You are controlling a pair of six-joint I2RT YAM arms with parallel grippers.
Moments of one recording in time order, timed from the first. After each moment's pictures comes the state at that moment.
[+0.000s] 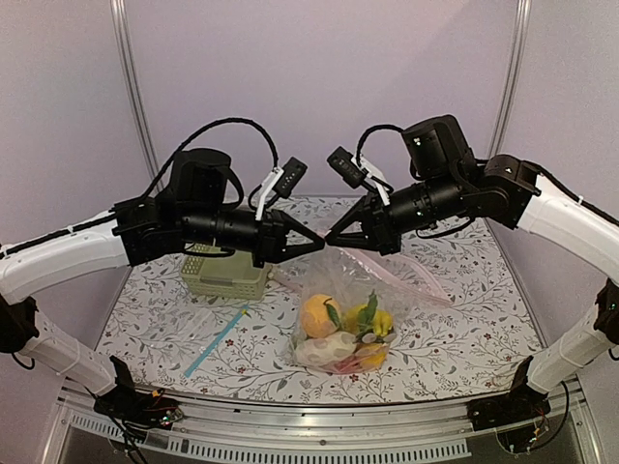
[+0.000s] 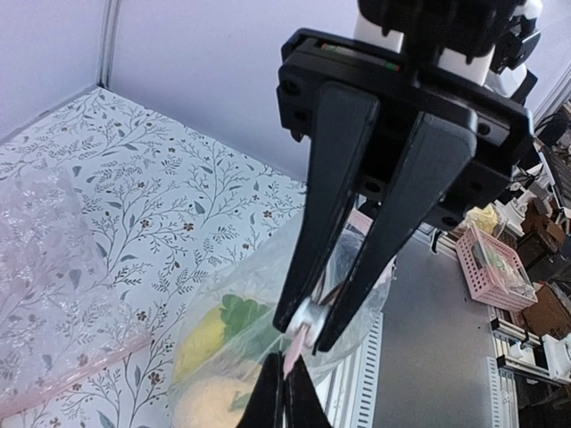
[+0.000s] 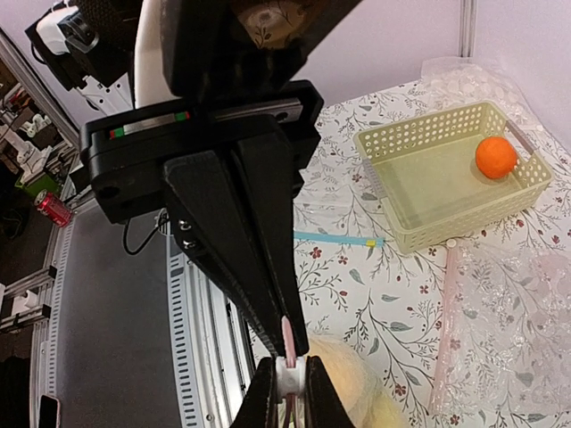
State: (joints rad) left arm -0.95 1.35 1.23 -0.22 0.45 -0.25; right arm 0.95 1.46 1.56 -0.67 -0.47 0.02
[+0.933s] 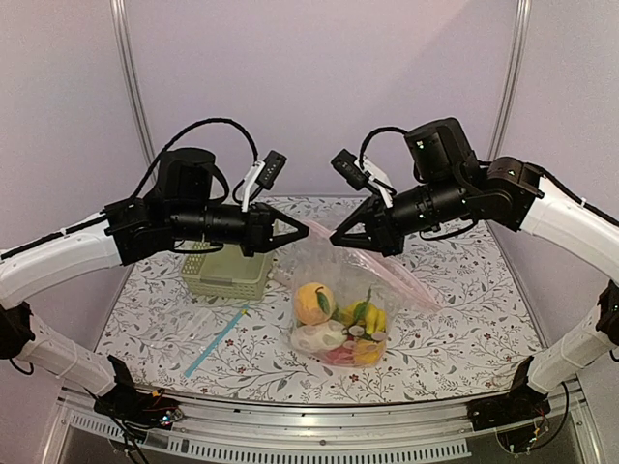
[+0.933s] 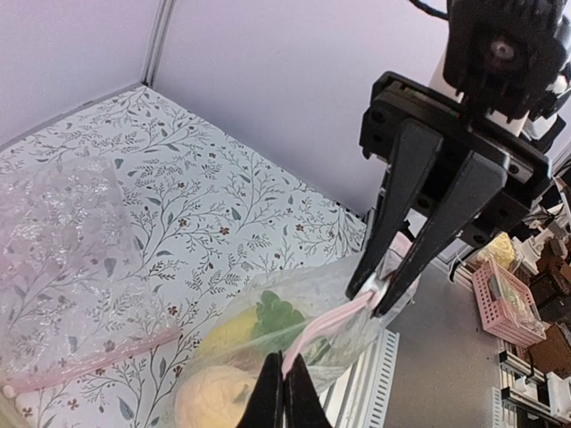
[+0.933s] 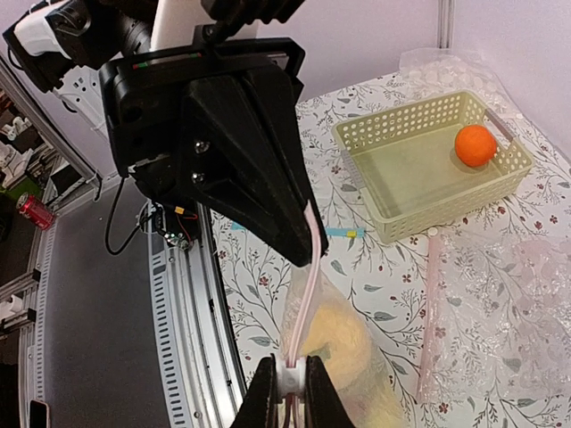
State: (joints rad) left arm -0.88 1.30 1.18 -0.20 0.41 -0.31; right arm 0.95 1.44 1.54 -0.67 -0.41 0.02
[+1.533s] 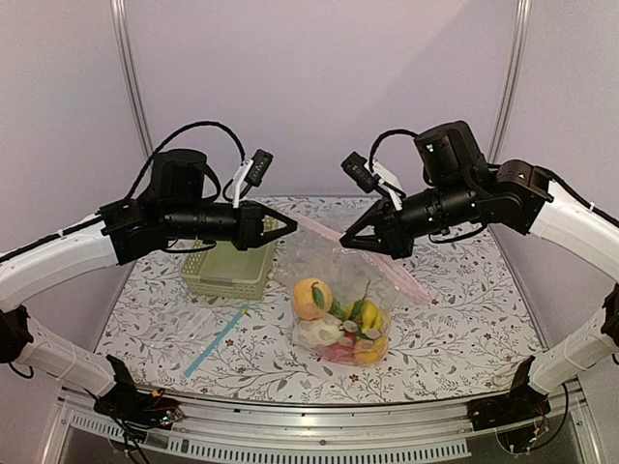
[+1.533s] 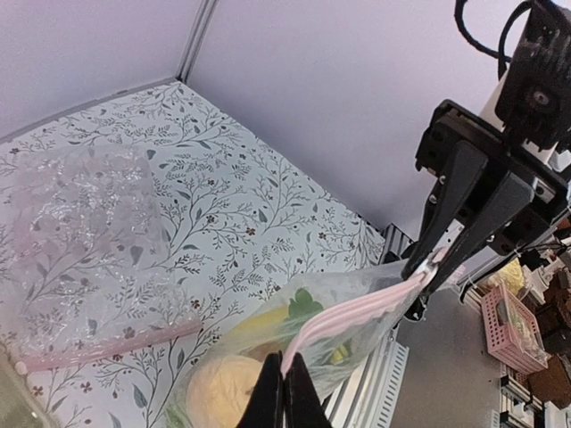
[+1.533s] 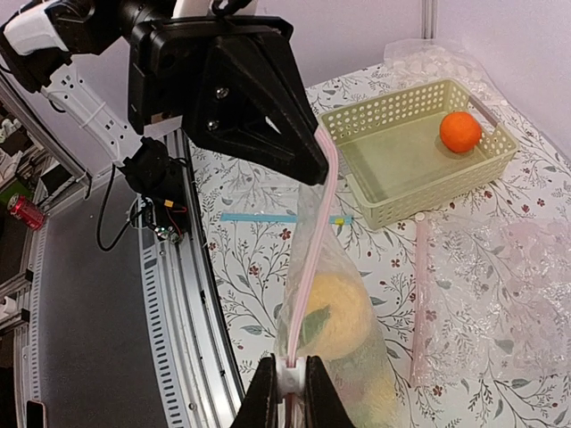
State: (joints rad) left arm -0.82 1.28 1.14 -0.20 0.38 -0.37; right arm 0.94 1.40 1.50 -0.69 -0.38 0.02
